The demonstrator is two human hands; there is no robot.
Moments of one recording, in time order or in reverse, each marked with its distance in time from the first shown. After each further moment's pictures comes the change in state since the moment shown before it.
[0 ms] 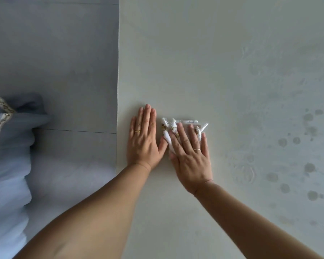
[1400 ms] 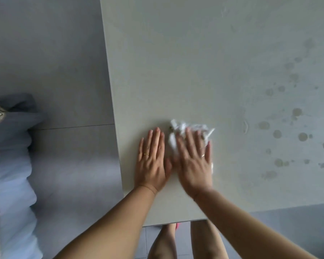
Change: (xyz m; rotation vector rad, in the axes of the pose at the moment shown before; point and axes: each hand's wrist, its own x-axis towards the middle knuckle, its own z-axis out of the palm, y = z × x) left_hand -0.143 0.010 0.015 -0.041 -0.132 0.193; right_hand -0.112 -0.043 0.024 0.097 -0.001 0.304
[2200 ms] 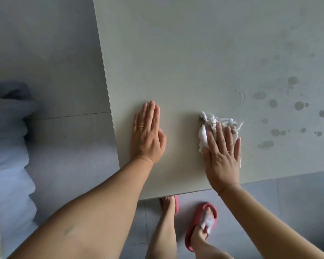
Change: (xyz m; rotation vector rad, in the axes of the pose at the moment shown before) left_hand -0.004 0.000 0.000 -0.035 0.097 0.026; right_hand -0.071 0.062 0.001 0.029 0.059 0.190
